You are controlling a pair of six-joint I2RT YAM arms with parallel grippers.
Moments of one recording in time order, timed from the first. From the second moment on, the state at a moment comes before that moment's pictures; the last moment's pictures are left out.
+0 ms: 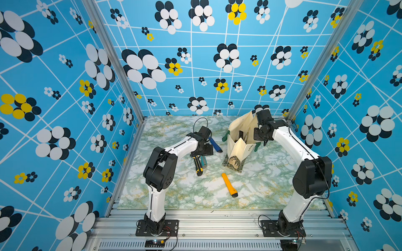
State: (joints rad) left arm -0.51 2.02 1.49 -0.69 0.02 -0.55; right arm 0.22 1.80 1.62 -0.89 0.31 0.27
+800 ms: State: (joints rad) left arm -0.55 2.15 1.62 -0.82 -0.04 -0.58; right arm 0.21 1.80 1.62 -0.90 0.31 0.27
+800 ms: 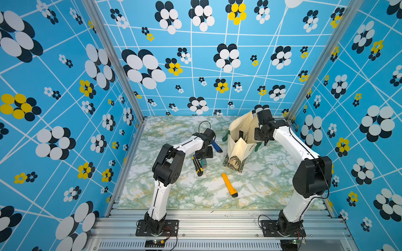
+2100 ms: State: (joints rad) left arm -0.63 2.08 2.26 -0.67 0.04 -0.42; right arm 0.21 1.83 1.66 -0.91 0.26 0.27
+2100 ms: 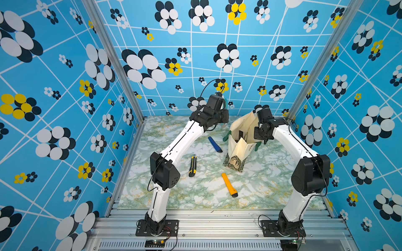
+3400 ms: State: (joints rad) left arm -0.54 1.84 1.76 -0.62 -0.05 -0.27; right arm 0.23 1.88 1.70 -0.87 0.26 0.30
